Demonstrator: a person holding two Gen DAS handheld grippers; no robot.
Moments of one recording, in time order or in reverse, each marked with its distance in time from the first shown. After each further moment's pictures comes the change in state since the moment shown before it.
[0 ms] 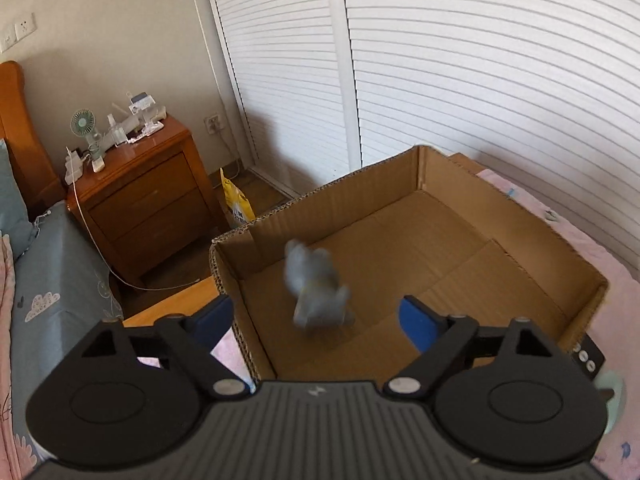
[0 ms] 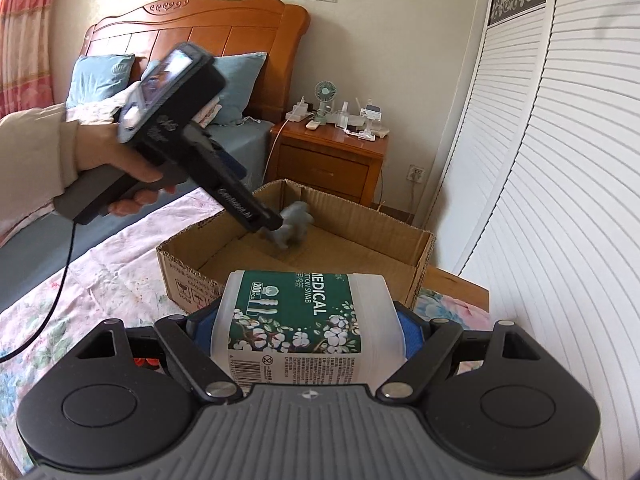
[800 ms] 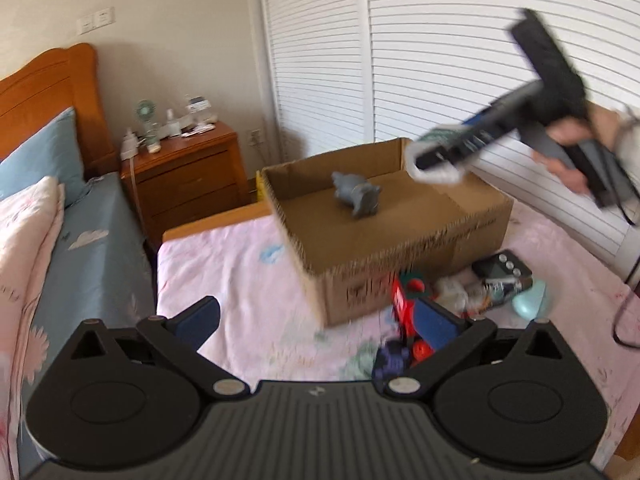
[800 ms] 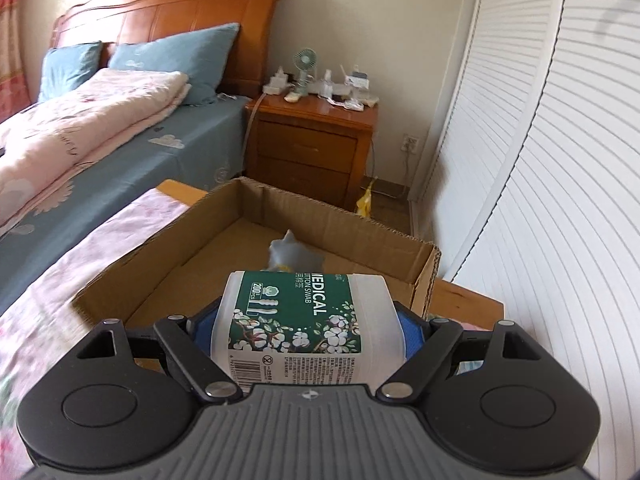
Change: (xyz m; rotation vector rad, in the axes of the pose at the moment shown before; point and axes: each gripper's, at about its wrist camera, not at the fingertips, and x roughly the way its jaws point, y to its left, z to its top) left arm -0.141 -0.029 -0.133 -0.147 -0.124 0.073; right arm 0.111 -0.040 0.051 0.061 0.108 -0.027
